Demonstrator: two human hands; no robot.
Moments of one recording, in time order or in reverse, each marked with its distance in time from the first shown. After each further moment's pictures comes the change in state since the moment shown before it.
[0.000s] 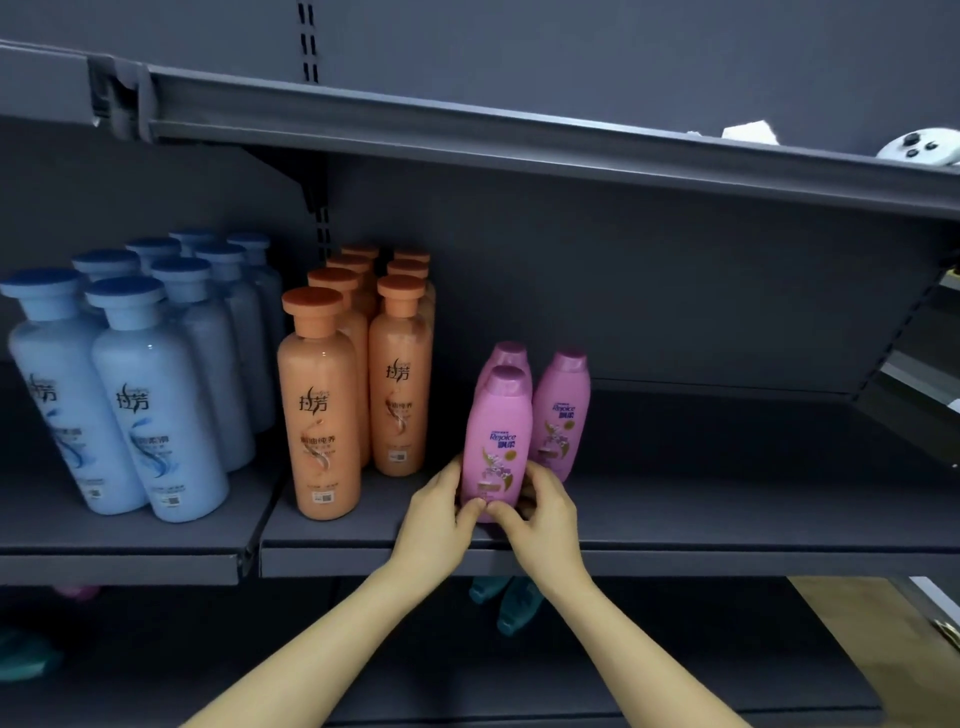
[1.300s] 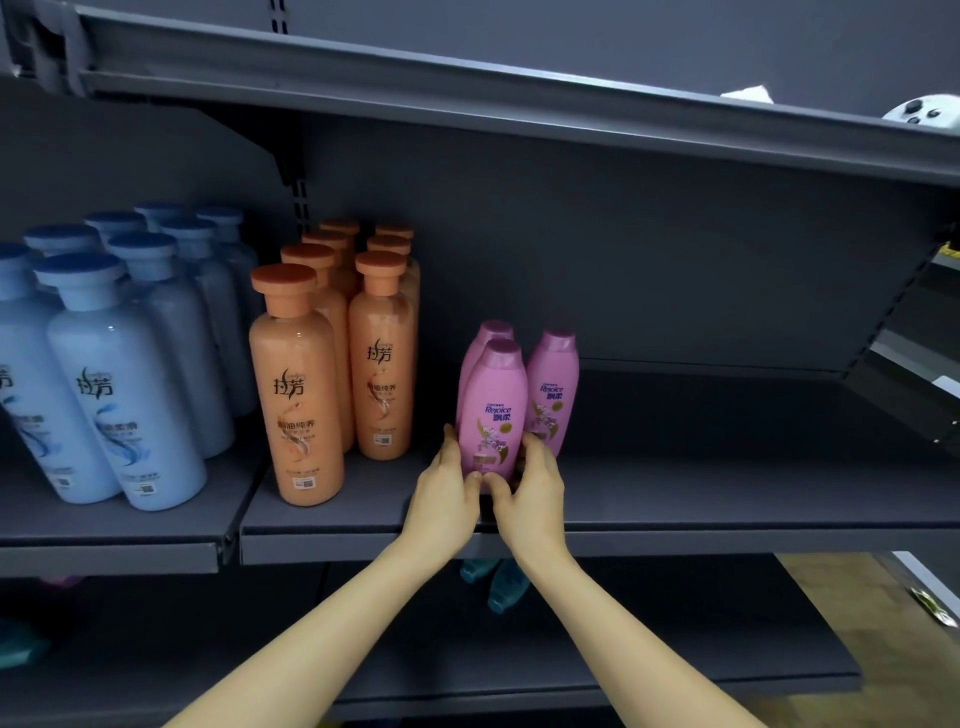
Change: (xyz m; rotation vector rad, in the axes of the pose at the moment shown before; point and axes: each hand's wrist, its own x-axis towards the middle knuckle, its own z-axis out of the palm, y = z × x) left_hand 0.011 0.011 0.018 0.060 -0.036 -0.149; right_hand 0.004 -0.013 0.003 -0.106 0.094 0.068
